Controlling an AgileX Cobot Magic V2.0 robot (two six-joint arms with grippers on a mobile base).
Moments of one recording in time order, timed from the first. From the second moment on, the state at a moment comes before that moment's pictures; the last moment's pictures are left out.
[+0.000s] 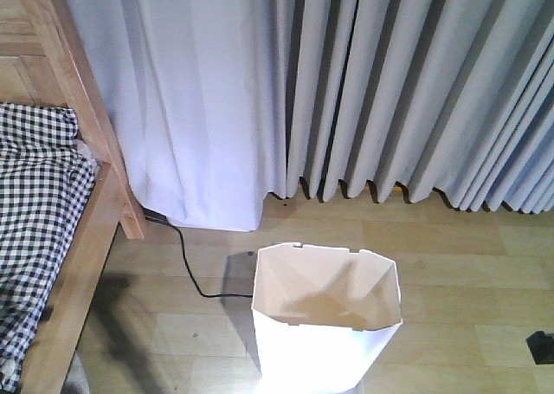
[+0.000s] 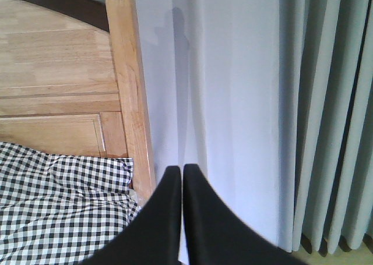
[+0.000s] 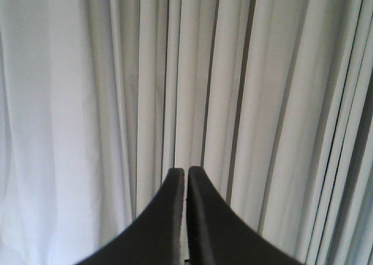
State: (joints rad) left arm 0.05 -0.02 0.03 0.04 0.12 -0.05; right arm 0.03 -0.01 0.03 -0.01 0.08 0.02
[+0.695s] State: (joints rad) left arm 0.05 -0.02 0.03 0.04 0.12 -0.05; right arm 0.03 -0.01 0.03 -0.01 0.08 0.02
